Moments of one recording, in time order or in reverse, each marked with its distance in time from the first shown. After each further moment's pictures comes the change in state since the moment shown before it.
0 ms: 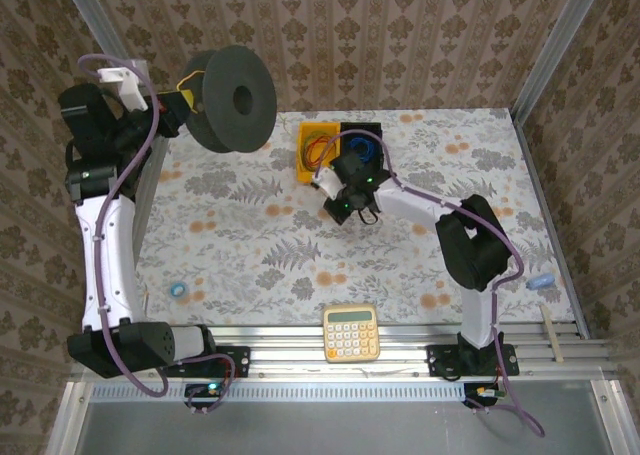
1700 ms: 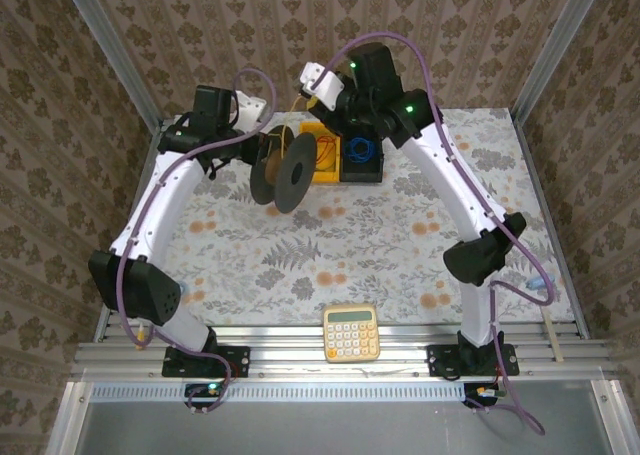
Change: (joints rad) left arm -0.455 0.285 0.108 -0.439 -0.425 0.459; right arm -0.083 0.067 0.994 -0.390 -0.131 -0.361
